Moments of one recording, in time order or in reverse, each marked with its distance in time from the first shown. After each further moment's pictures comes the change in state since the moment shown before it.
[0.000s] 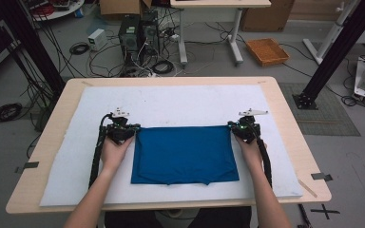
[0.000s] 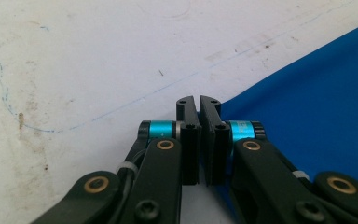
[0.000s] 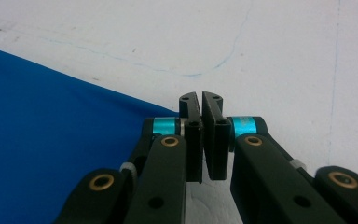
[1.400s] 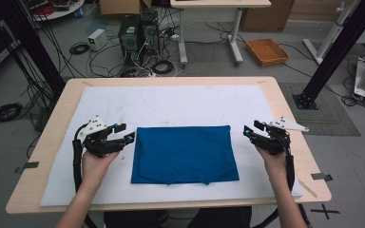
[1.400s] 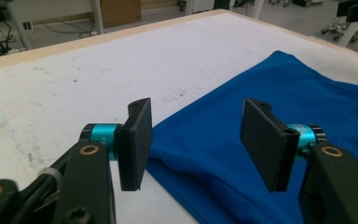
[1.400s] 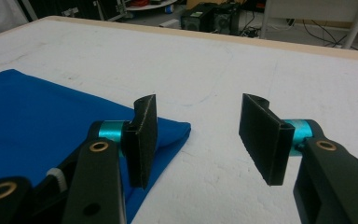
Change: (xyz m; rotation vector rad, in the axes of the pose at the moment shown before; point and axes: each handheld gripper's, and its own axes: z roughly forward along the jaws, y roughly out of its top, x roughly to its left) left arm -0.016 -0.017 -0.089 -0.285 -0.180 0.140; right arm -0.007 -0.020 -0.101 -0.260 0.030 -0.020
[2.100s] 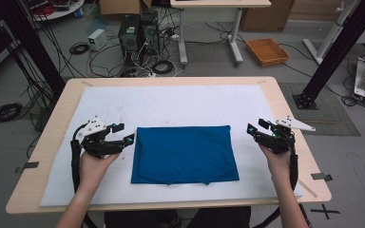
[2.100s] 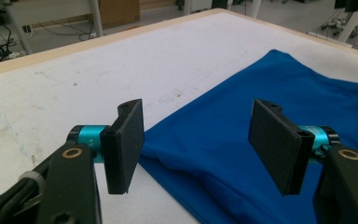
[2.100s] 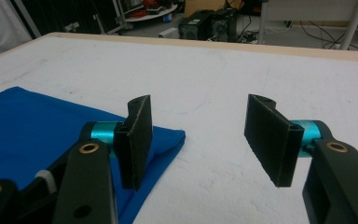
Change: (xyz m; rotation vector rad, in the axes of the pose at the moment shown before) left arm -0.003 0.003 -0.004 0.013 -0.002 0.017; right arm -0.009 0.003 -0.007 -0.030 0.001 0.054
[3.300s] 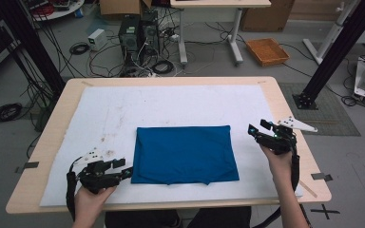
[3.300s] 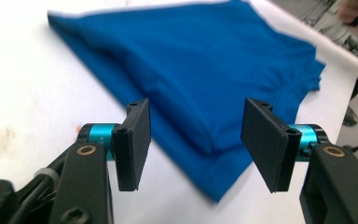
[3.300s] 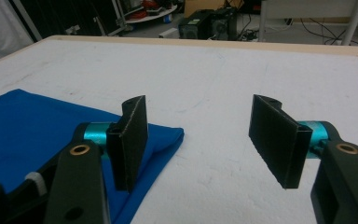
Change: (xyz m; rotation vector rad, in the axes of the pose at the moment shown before) left arm -0.045 -0.063 -0.036 0.142 -0.093 -0.261; right arm -0.003 -0.002 -0.003 -0.001 0.004 0.021
